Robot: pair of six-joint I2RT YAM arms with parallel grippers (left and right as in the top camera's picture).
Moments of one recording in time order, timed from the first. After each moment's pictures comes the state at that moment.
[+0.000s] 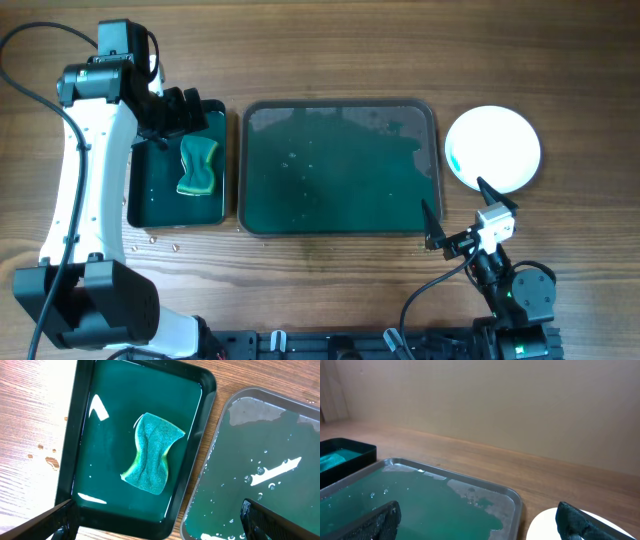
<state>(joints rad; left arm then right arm) 0.07 1.68 1.59 -1.21 -0.02 -0.23 0.12 0.02 0.01 0.02 -0.24 -0.07</state>
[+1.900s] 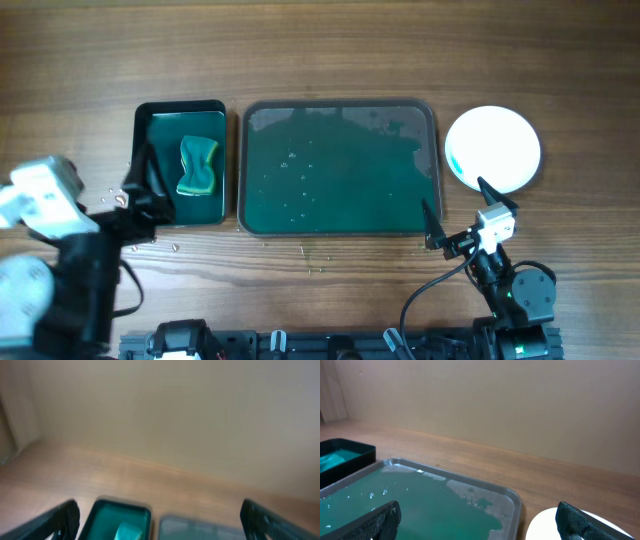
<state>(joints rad) 0.07 0.57 1.13 -0.70 0.02 -0.23 0.12 0.02 0.01 0.01 -0.23 -0.07</state>
